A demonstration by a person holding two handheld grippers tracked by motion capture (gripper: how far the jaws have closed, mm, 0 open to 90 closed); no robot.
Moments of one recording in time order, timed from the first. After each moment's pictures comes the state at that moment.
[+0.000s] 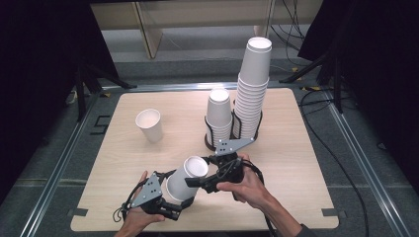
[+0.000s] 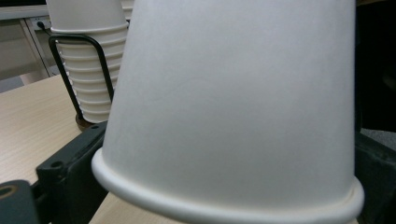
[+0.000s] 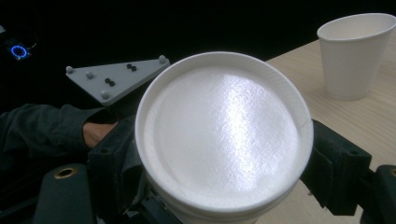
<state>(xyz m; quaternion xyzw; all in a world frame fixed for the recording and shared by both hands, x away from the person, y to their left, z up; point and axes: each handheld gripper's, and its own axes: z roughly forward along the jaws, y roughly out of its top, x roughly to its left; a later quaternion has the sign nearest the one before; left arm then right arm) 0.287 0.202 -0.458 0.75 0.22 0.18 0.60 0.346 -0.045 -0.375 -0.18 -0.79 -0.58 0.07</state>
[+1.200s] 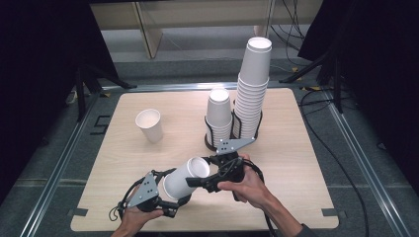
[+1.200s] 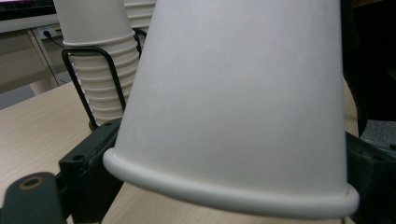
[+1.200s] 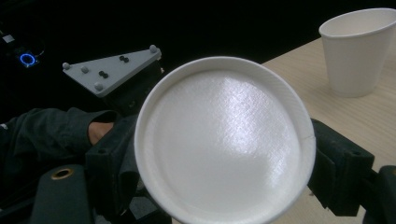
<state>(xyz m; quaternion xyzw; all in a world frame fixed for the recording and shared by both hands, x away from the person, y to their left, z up) 0.287 0.210 -0.449 0.76 0.20 0.20 0.59 0.349 -0.047 -0.378 -0.18 -0.79 -0.58 0.09</state>
